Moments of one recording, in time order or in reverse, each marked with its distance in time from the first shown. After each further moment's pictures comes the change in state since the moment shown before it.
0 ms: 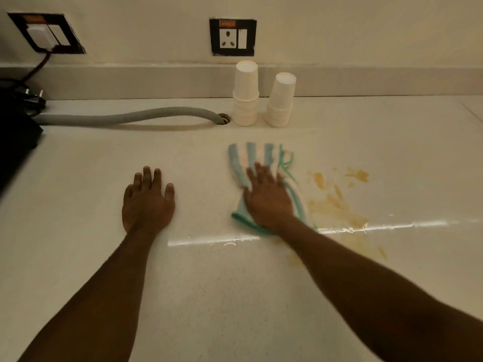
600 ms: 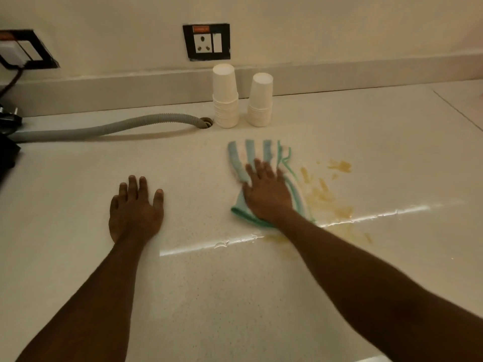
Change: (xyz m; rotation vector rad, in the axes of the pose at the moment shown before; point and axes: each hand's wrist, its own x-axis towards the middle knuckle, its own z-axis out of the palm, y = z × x) left_hand -0.002 0.003 -0.004 0.027 -0.037 0.009; right_hand 0.000 0.026 -0.004 -0.015 0.018 0.096
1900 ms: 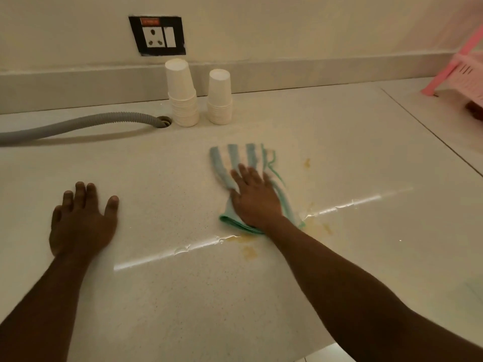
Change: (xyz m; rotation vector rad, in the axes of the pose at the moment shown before) left_hand 0.007 -0.013 0.011 -0.021 0.000 0.035; right_hand -0.038 0.049 0.000 0.012 -0.019 0.024
